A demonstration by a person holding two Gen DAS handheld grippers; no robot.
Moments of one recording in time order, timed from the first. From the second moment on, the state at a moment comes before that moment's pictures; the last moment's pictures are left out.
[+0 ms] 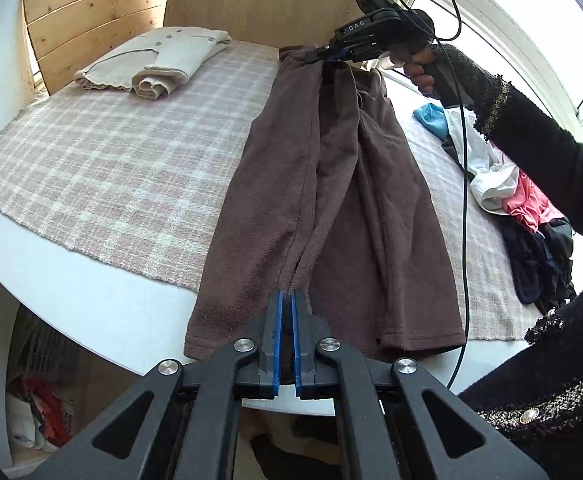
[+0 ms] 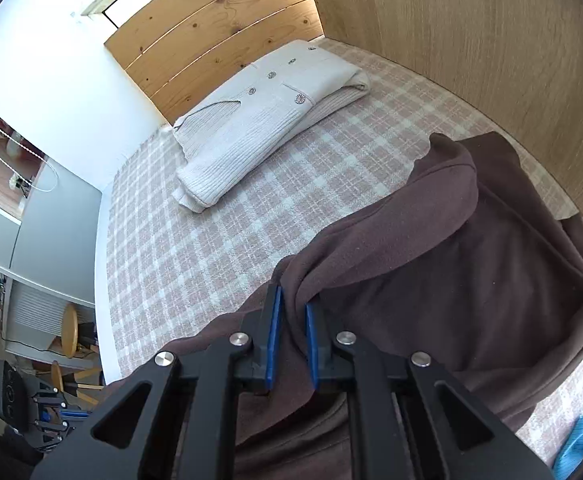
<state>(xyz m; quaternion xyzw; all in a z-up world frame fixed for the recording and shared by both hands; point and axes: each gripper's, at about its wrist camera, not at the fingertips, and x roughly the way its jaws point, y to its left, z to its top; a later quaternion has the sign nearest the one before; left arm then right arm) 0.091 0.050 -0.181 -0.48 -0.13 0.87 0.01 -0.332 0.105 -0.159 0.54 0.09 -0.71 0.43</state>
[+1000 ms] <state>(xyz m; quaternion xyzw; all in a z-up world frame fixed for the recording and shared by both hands) 0.089 0.020 -0.203 -0.53 -0.12 0.84 0.02 -0.284 0.089 -0.186 0.55 0.16 -0.70 0.43</state>
